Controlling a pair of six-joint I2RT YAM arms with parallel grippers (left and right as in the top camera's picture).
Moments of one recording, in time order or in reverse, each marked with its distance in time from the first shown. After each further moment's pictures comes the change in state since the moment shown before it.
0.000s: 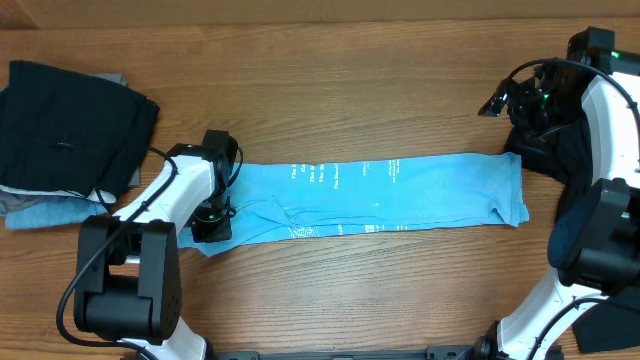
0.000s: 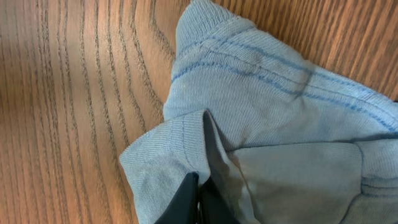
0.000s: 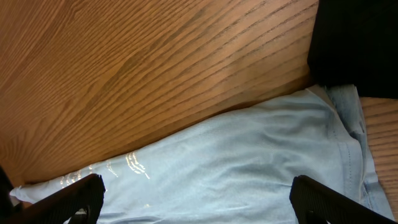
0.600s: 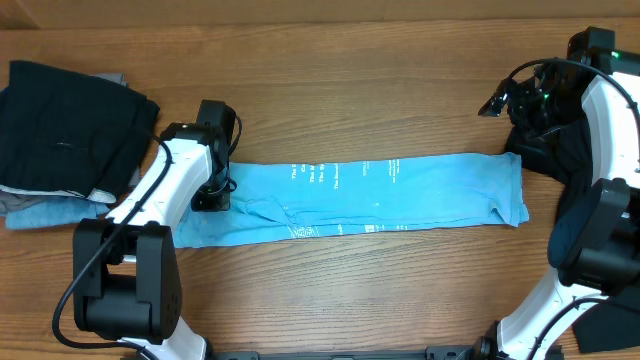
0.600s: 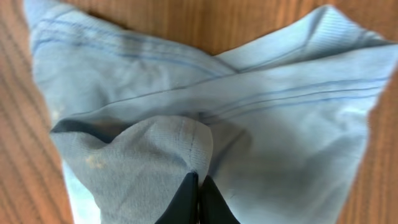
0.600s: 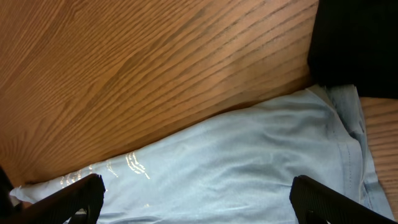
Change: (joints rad) left arm 0.000 0.002 0.151 0.068 -0.018 0.141; right arm 0.000 0.000 0.000 0.000 0.000 0.000
